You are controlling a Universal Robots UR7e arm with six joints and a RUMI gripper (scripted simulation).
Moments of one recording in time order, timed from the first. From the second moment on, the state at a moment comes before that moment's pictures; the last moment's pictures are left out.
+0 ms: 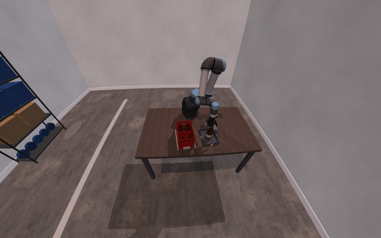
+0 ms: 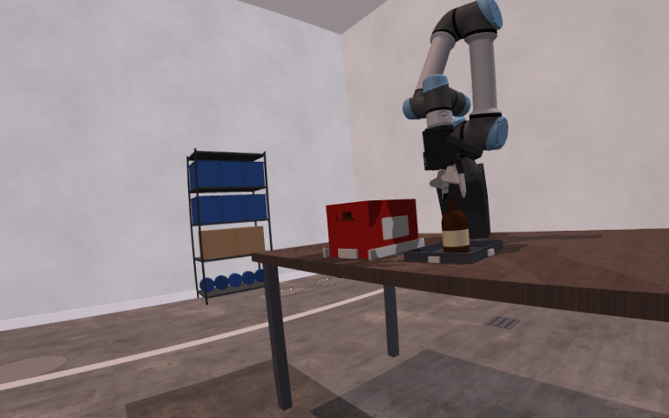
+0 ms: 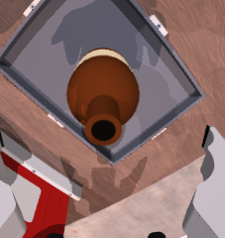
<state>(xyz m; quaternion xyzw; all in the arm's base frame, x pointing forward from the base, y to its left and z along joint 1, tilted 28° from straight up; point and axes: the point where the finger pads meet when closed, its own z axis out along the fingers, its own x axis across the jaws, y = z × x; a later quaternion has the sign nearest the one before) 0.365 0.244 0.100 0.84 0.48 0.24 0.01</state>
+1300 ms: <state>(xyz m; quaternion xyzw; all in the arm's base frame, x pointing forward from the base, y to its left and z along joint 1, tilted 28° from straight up) 0.343 0.232 0.147 0.84 0.48 0.24 0.01</state>
